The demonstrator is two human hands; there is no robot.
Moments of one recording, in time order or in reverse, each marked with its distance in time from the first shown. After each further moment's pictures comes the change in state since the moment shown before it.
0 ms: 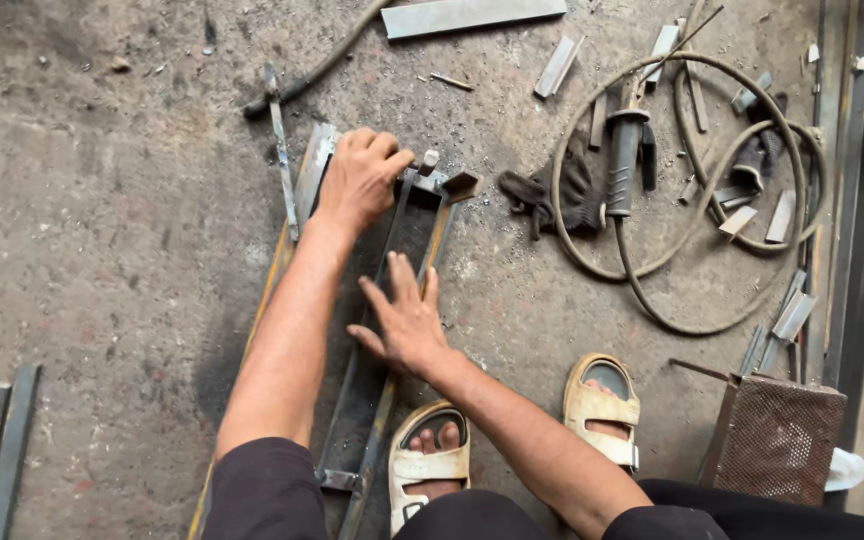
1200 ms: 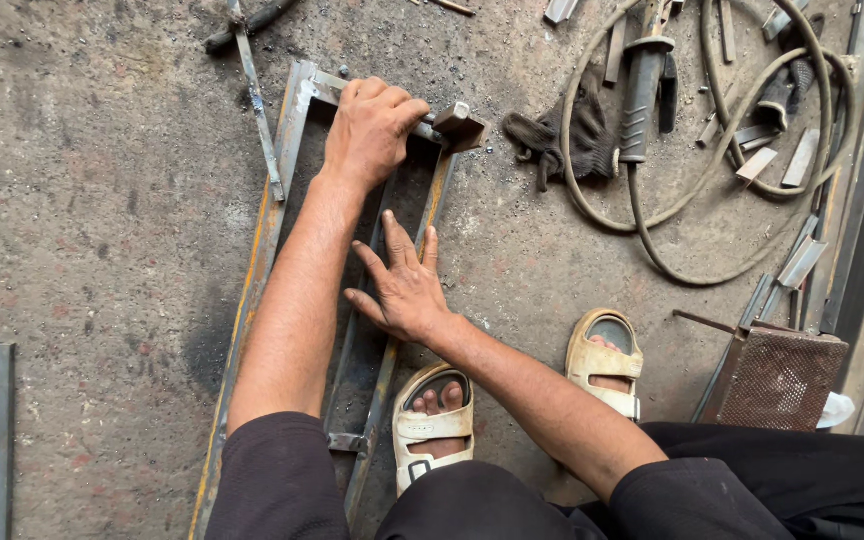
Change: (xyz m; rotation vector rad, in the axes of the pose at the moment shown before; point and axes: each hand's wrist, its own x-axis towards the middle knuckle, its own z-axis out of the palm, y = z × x) left_hand -0.007 0.010 0.039 -0.199 -0.008 -0.050; right_hand -0.007 0.003 0.015 -0.021 -0.095 0.028
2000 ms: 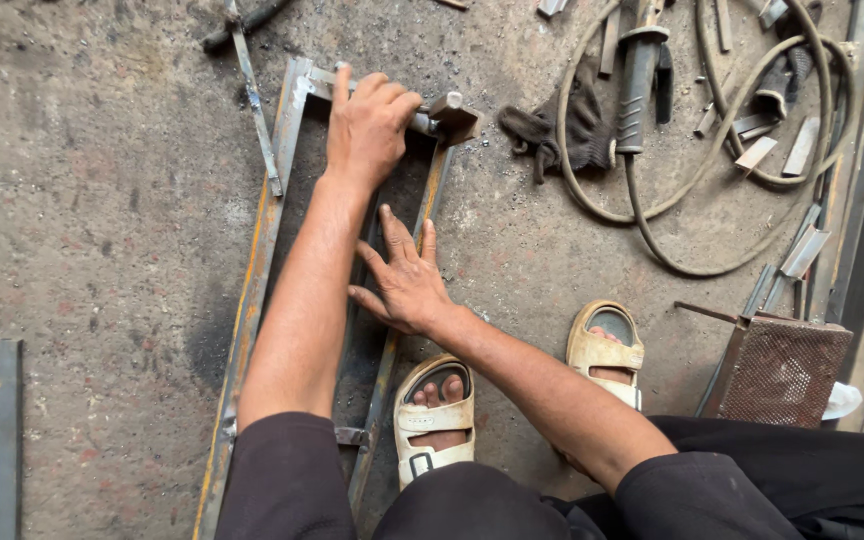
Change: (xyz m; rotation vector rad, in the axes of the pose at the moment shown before) left_hand 0.002 0.015 -0.003 0.172 0.118 -0.030; right_hand -0.002 0.001 -0.017 -0.047 0.033 -0.089
